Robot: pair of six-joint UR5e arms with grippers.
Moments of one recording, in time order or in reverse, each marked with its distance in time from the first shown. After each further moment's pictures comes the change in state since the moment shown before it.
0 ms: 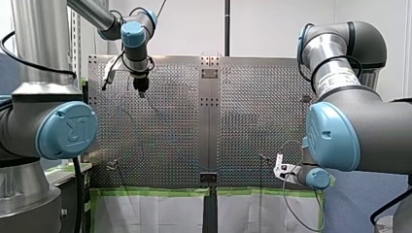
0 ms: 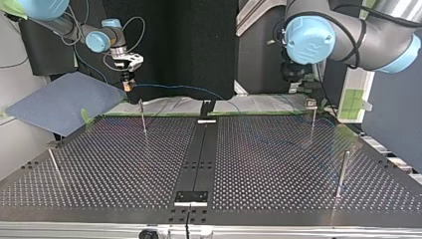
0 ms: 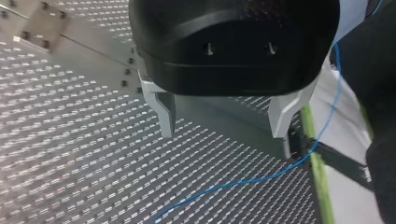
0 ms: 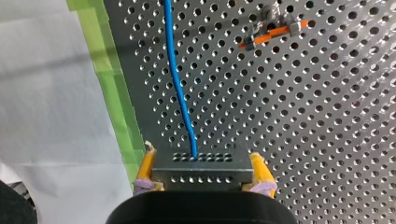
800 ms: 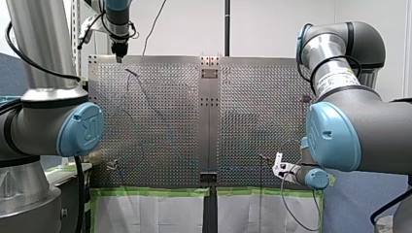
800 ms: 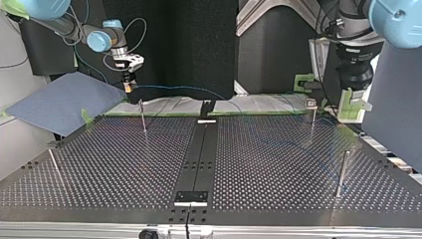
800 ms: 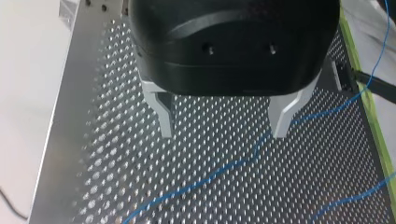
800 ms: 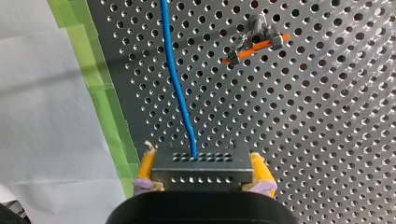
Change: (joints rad) left arm 0.181 0.165 0.190 -0.192 -0.033 0.171; right arm 0.009 0.001 0.000 -0.036 -0.009 0.055
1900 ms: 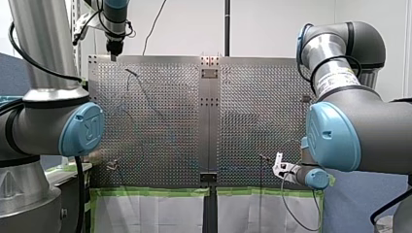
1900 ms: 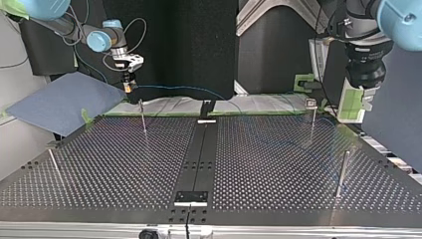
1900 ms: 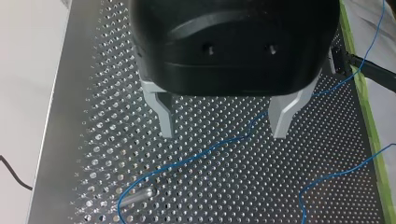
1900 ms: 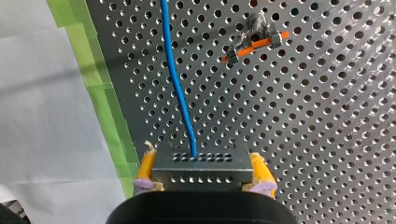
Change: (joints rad) left arm 0.025 0.002 0.020 -0.045 -0.049 0.002; right arm -0.001 0.000 0.000 -0.001 -0.001 0.001
